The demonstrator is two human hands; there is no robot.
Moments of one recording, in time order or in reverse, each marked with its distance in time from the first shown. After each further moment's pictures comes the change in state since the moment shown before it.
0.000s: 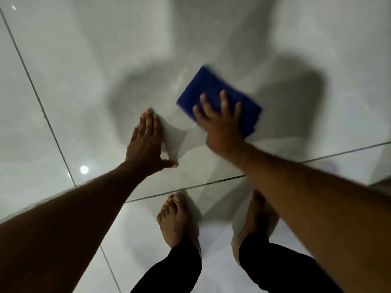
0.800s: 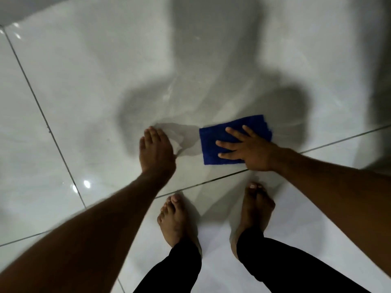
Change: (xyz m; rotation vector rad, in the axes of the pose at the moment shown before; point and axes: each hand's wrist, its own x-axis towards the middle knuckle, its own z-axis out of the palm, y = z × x) left_hand -0.014 0.068 -0.009 0.071 0.122 -0.194; right_hand -0.078 0.102 -0.023 -0.204 -0.548 -0.436
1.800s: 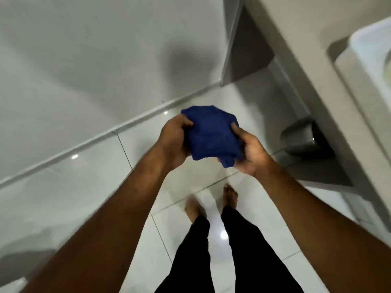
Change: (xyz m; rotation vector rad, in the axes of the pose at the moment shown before) left_hand -0.299 0.033 -0.631 -1.752 -0.500 0.029; right_hand -0.430 -0.192 -0.449 2.519 0.773 0.068
